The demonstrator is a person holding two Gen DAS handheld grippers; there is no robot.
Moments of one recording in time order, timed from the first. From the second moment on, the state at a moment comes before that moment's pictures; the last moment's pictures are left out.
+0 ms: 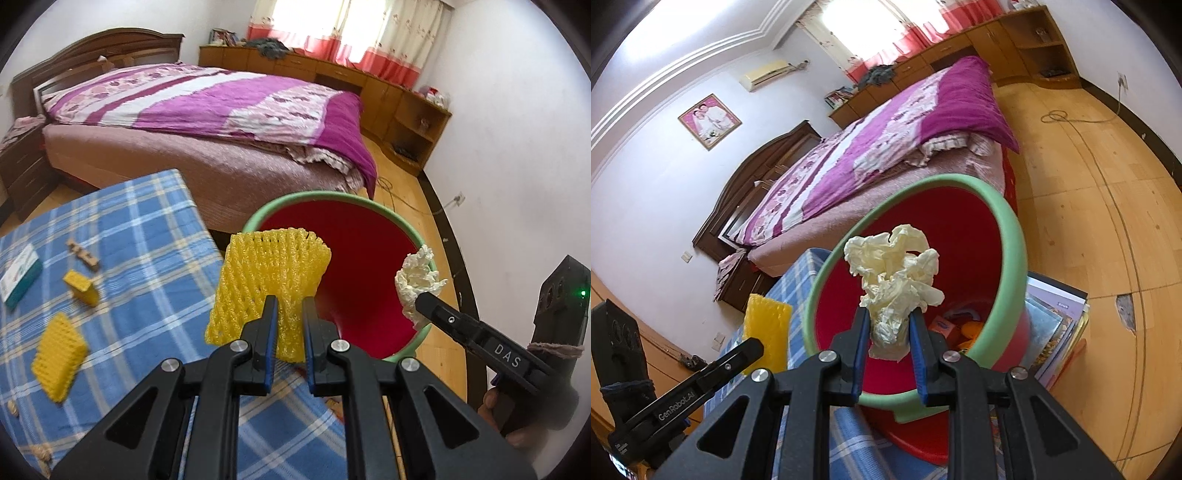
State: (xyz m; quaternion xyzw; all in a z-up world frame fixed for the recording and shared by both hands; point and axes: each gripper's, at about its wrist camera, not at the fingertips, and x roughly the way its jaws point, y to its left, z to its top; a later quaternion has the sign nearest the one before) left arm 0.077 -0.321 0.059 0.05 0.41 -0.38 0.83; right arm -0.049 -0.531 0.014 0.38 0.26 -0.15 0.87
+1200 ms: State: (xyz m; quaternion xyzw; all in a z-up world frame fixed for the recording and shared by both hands) left arm 0.088 -0.322 0.044 0.05 0.42 -0.37 0.82; right arm -0.046 -0.531 0.012 0.37 0.26 -0.15 0.88
